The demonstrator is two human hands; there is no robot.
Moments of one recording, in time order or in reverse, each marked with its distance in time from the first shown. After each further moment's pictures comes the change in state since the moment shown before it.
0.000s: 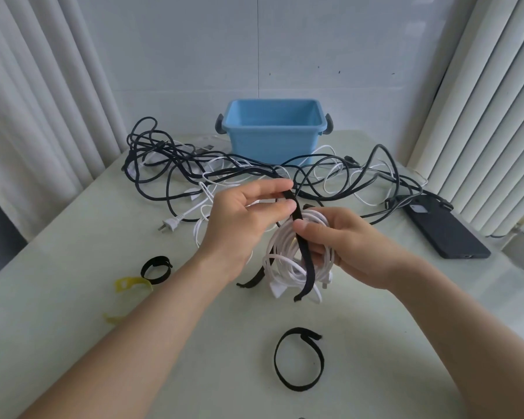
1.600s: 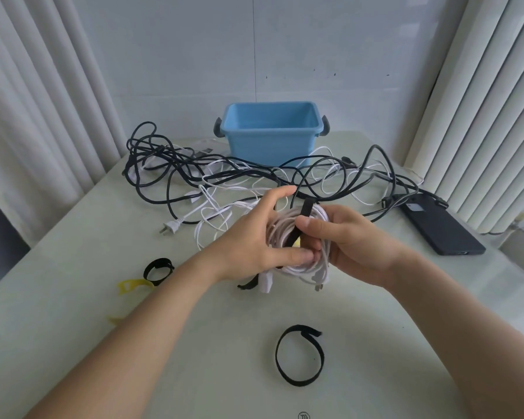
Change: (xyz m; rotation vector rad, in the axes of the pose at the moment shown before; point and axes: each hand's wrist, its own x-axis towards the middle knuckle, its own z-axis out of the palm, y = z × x) left_hand 0.004 -0.013 -0.015 0.437 -0.515 0.026; right_hand 0.001 -0.001 -0.004 0.208 -0.045 0.023
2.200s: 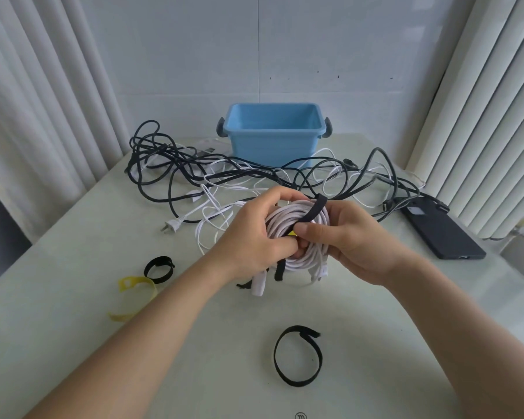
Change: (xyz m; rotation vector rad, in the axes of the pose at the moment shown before) left_hand 0.002 0.009 0.010 -0.107 0.191 0.134; right_hand -0.003 -0.005 0.001 -0.135 0.064 -0.098
